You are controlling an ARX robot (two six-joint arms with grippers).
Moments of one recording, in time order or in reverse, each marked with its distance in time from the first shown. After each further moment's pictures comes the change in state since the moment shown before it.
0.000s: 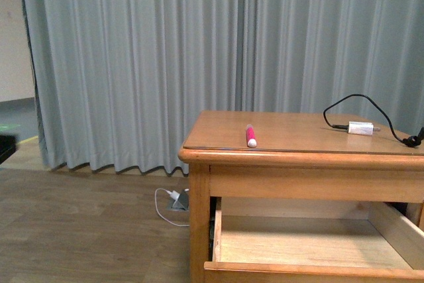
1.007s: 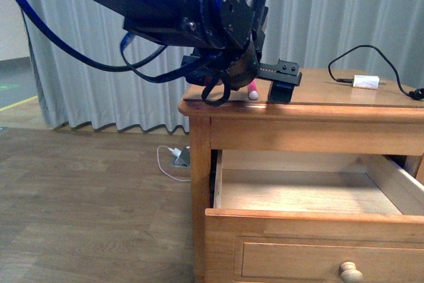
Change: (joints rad) left arm -0.270 1.437 1.630 -0.510 -0.221 0.049; right arm 0.001 0.000 0.000 0.000 0.000 0.000
